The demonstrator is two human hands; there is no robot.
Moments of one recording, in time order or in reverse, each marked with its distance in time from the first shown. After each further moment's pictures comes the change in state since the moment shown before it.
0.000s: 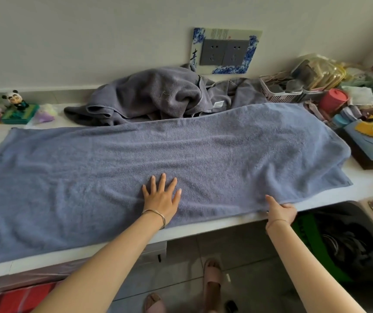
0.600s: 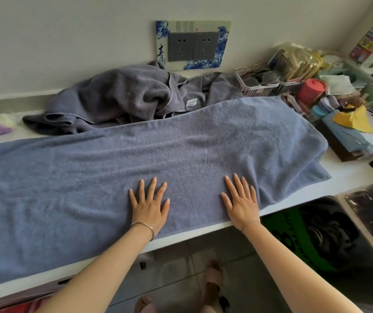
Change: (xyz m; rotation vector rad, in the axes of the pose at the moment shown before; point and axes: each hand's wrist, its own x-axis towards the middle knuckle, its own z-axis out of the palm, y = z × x) left_hand 0.017 0.048 0.024 0.181 0.071 0.043; right_hand 0.062 0.020 0.004 -1.346 -0.492 -0.987
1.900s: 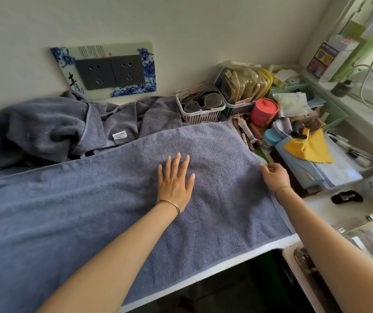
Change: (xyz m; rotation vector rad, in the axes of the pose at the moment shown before) left_hand 0.193 0.273 -0.060 -0.218 0.243 0.182; right_hand 0.190 0.261 -0.155 0.677 0.200 0.554
